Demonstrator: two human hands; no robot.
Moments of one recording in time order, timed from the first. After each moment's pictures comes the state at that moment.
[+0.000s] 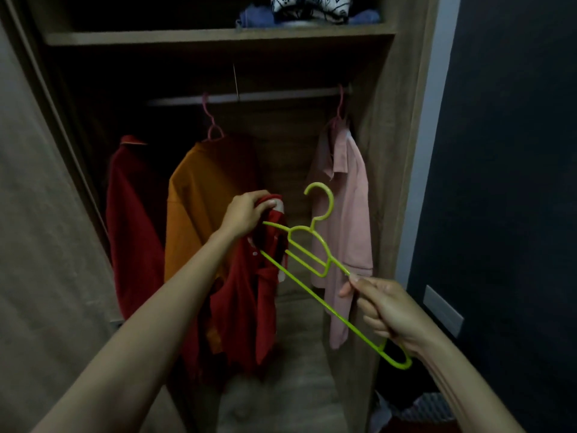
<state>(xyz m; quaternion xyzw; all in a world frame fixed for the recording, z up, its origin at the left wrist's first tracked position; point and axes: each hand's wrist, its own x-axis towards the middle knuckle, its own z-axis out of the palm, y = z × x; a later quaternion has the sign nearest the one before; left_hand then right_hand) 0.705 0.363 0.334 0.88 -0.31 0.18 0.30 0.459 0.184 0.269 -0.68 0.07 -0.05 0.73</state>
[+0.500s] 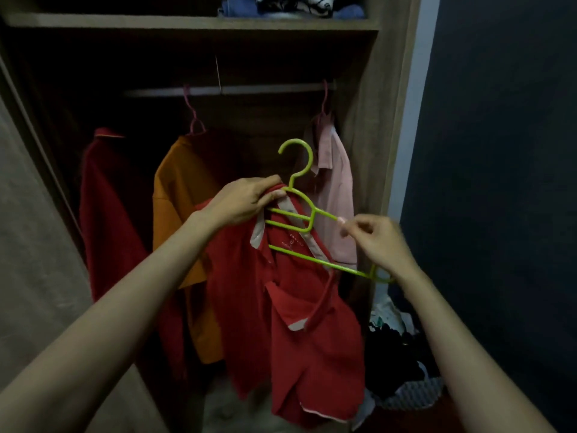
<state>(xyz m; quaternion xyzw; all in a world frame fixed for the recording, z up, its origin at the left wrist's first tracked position) 0.682 0.353 0.366 0.83 -0.50 0.23 0.11 0.518 0.135 0.305 -0.86 0.05 -0.31 0.39</state>
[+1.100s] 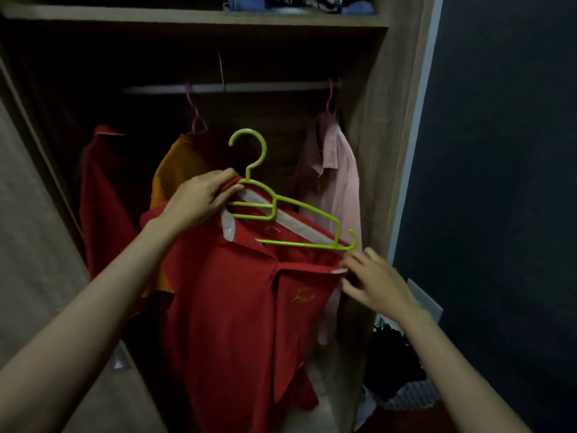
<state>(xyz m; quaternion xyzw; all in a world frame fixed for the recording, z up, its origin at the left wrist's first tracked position) 0.724 0.423 0.358 0.80 -0.47 0.33 0.16 0.531 0.122 0.222 -0.95 -0.08 -0.30 0.00</state>
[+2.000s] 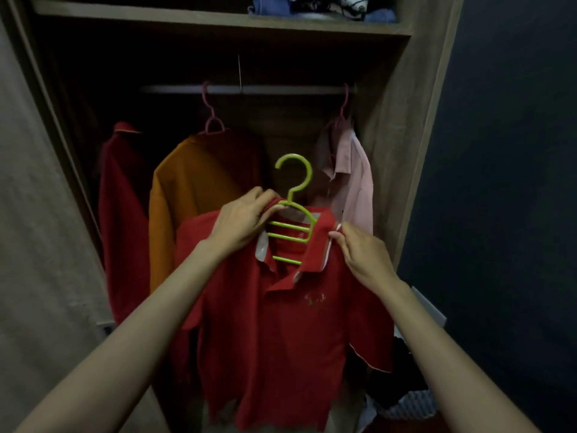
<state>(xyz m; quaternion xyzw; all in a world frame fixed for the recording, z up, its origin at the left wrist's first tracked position) 0.700 0.388 0.322 0.83 -0.42 0.32 0.16 0.573 0.165 0.273 -0.92 -0.01 -0.37 0.12</state>
